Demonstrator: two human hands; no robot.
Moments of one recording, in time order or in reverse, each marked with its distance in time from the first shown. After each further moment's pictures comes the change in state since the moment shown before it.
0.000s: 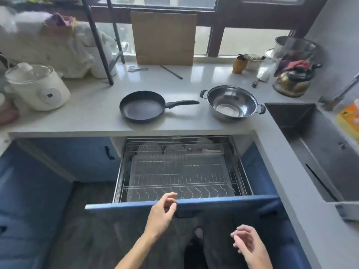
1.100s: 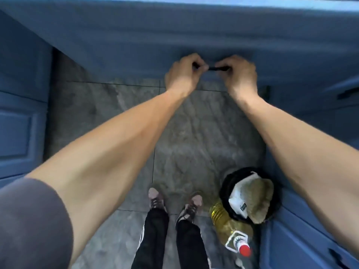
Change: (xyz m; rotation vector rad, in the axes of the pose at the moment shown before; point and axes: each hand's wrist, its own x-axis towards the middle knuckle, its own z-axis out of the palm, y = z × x) left_hand 0.098 -0.217 0.147 0.299 0.142 -0.103; right_hand 0.222 0.214 0.155 -0.705 -0.108 -0.422
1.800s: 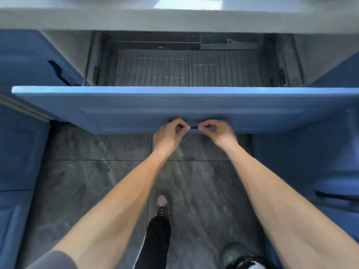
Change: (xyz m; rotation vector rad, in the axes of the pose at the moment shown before) left_hand 0.162 0.047 -0.036 0.013 -0.057 0.032; right_hand 0.177 -0.007 -0.041 0.234 -0.206 0.259
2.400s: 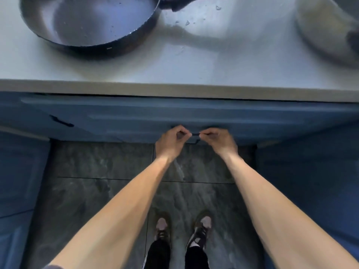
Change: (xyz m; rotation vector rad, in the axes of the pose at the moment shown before) left_hand 0.134 0.034 -0.029 -0.031 -0.012 -0.090; right_hand 0.121 -0.056 -0.036 0.074 -0.002 0.137
